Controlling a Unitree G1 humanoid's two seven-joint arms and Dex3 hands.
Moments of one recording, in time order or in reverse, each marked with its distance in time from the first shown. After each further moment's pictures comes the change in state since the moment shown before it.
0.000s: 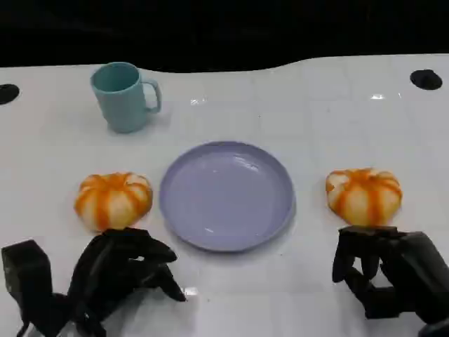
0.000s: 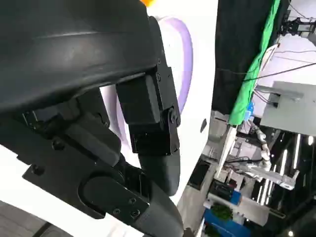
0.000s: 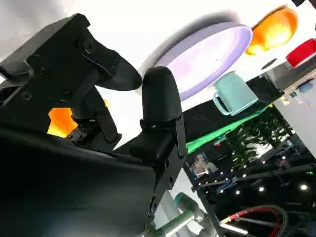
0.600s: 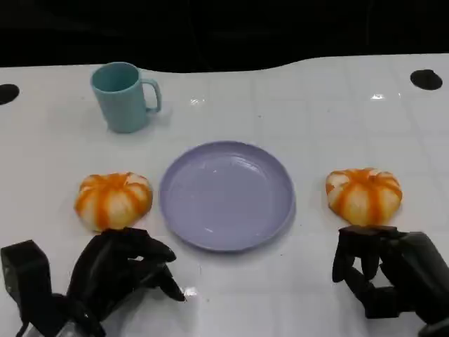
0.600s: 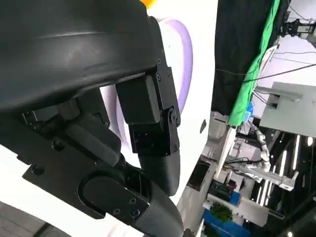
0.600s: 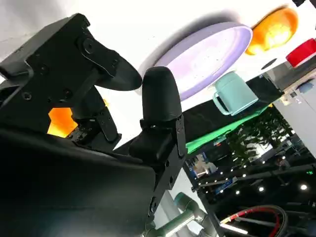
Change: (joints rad) left arm 0.000 0.000 0.004 0.000 0.000 0.000 0.000; right arm 0.000 0.000 0.000 0.000 0.000 0.000 0.000
